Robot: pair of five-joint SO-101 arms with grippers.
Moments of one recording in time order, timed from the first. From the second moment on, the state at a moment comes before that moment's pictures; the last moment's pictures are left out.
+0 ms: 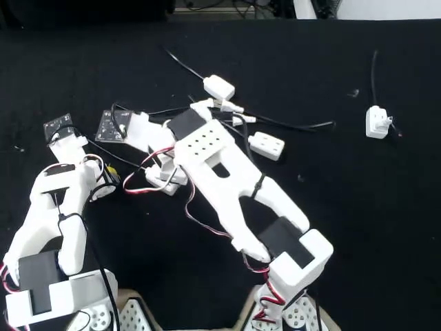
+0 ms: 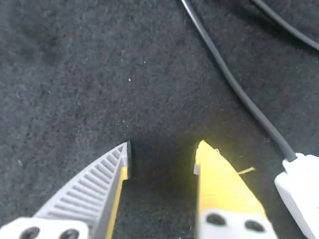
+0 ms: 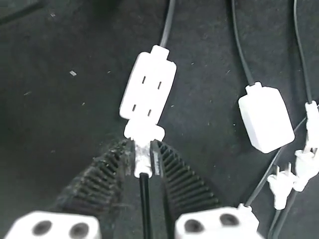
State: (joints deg) left arm -20.0 -11.0 52.4 35.9 8.4; right arm -38.1 11.2 -5.2 79.3 42.1
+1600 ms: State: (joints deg) left arm -20.0 -10.9 52.4 35.9 8.4; right arm -35.2 11.5 2.0 81.5 43.7
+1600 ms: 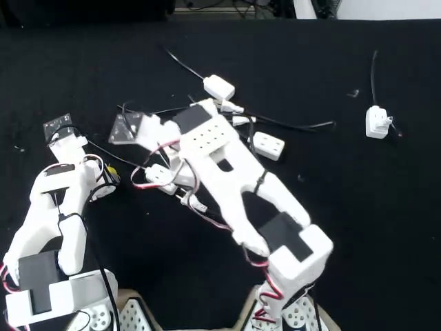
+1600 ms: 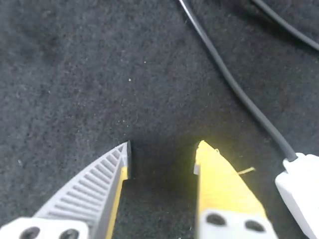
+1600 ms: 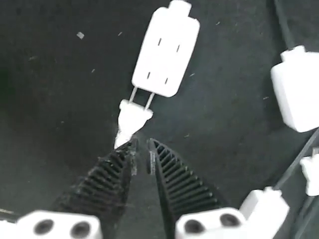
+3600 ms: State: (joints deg) left arm -20.0 -10.9 52.4 35.9 8.4; right arm -30.9 6.1 30.0 60.8 42.8
